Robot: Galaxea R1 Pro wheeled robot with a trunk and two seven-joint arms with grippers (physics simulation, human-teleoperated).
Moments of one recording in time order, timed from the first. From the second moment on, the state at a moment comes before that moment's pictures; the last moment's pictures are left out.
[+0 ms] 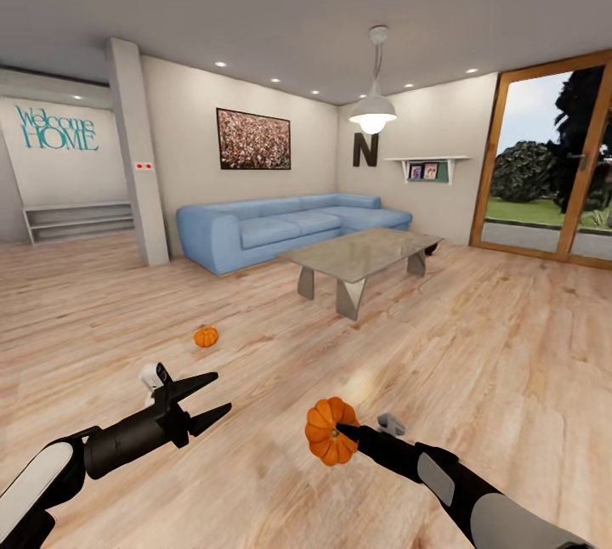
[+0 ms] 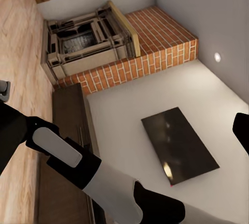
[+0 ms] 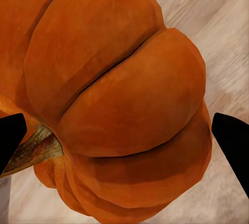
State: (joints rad) left arm -0.18 0.41 -0.13 -1.50 1.74 0.99 -0.34; right arm -0.64 -0.06 0.38 -0.26 -0.82 0.25 0.59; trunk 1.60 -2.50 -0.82
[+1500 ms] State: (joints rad) left arm -0.18 0.41 -0.13 -1.48 1.74 0.99 -0.34; right arm -0.64 -0.06 0.38 -0.26 -0.82 0.21 0.59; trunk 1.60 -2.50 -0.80
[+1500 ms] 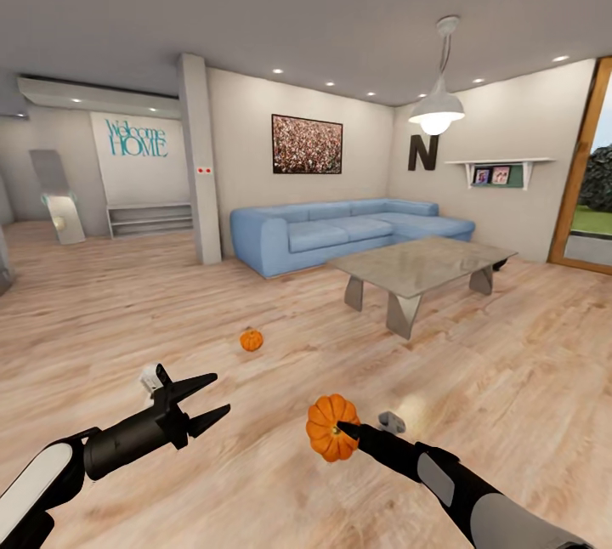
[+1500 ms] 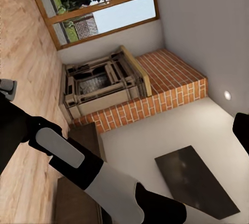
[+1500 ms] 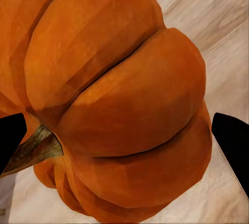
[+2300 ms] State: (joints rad) left arm -0.18 0.41 -0.13 -1.47 1.74 0.99 -0.34; right arm -0.64 -0.06 0.38 -0.26 -0.82 0.22 0.59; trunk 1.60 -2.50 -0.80
